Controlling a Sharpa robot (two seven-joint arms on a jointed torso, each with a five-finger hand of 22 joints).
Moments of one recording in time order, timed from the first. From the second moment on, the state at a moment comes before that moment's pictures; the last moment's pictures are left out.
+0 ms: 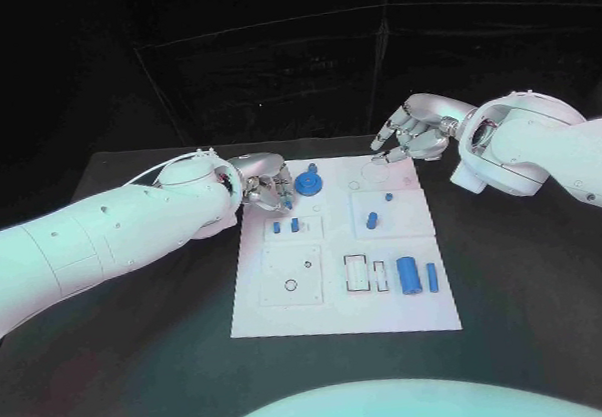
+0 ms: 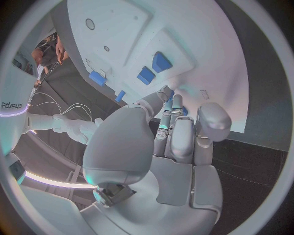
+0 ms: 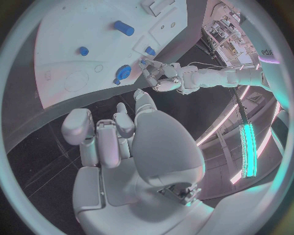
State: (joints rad) left arm 1.22 -0.64 -0.09 1.23 -1.39 -0.08 -0.02; left_hand 1.33 -0.07 0.47 -0.12 0.05 1.07 0.13 0.21 0.10 1.15 0.06 0.26 0.07 1.47 -0.02 1.31 1.02 0.13 1.43 0.07 1.09 1.06; right arm 1.29 -0.79 -0.02 1.43 -1.12 -0.16 -0.09; right_hand 1.41 0.00 -0.16 0.18 0.44 0.92 0.15 0.16 0.07 1.30 0.06 1.20 1.14 1.47 -0.01 1.40 1.27 0.10 1.29 0.09 1.31 1.02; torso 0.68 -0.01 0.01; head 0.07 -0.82
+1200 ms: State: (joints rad) left arm 1.22 -0.65 -0.09 1.22 -1.37 -0.05 -0.05; left_hand 1.27 -0.13 0.38 -0.10 0.05 0.93 0.15 0.09 0.07 1.05 0.09 0.16 0.06 1.47 -0.01 1.30 0.98 0.12 1.42 0.08 1.06 1.04; right arm 1.29 -0.80 -0.02 1.43 -1.12 -0.16 -0.09; right_hand 1.45 0.00 -0.16 0.19 0.44 0.92 0.15 0.17 0.07 1.11 0.06 0.93 0.86 1.47 -0.01 1.36 1.21 0.12 1.25 0.09 1.26 0.95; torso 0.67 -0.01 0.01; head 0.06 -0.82
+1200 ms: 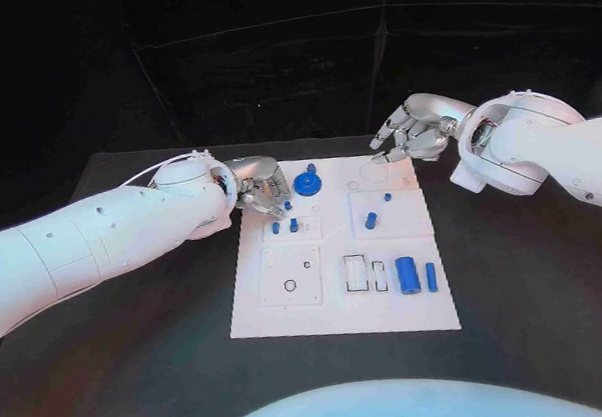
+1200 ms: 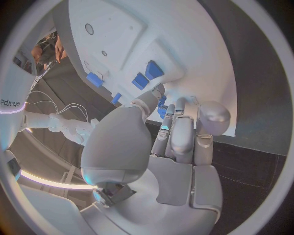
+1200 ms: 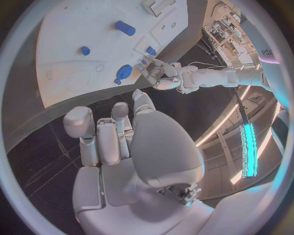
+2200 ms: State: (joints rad) left arm 1.23 -0.84 -0.08 1.39 -0.30 -0.28 0.37; left_hand 1.32 -0.08 0.43 -0.10 0.05 1.04 0.16 0.13 0.07 1.13 0.10 0.22 0.08 1.29 0.01 1.07 0.60 0.17 1.24 0.10 0.69 0.71; right arm 1.21 -0.84 -0.02 1.48 -1.59 -0.16 -0.16; right_hand 1.61 -0.08 0.06 0.22 0.27 1.04 0.14 0.14 0.07 1.07 0.08 0.24 0.19 1.47 -0.01 1.23 1.04 0.12 1.24 0.10 1.20 0.87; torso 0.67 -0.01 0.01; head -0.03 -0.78
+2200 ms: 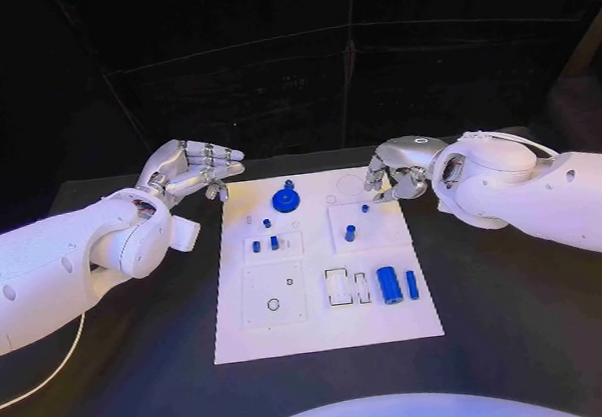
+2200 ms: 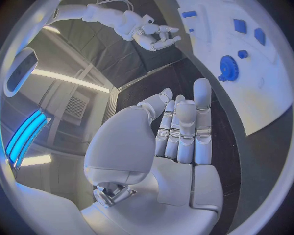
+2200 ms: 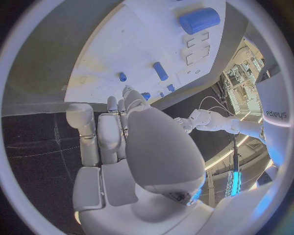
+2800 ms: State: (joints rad) left arm 1.22 -0.85 -0.09 1.45 -0.04 -0.27 0.49; left_hand 1.32 -0.08 0.43 -0.10 0.05 1.04 0.16 0.13 0.07 1.12 0.09 0.22 0.08 1.26 0.01 1.03 0.52 0.17 1.23 0.11 0.67 0.70; right arm 1.17 -0.79 -0.02 1.45 -1.65 -0.16 -0.16; right_hand 1.63 -0.11 0.16 0.21 0.25 1.04 0.15 0.08 0.07 1.08 0.09 0.20 0.10 1.47 0.00 1.23 1.05 0.12 1.24 0.10 1.20 0.87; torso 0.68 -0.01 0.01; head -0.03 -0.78
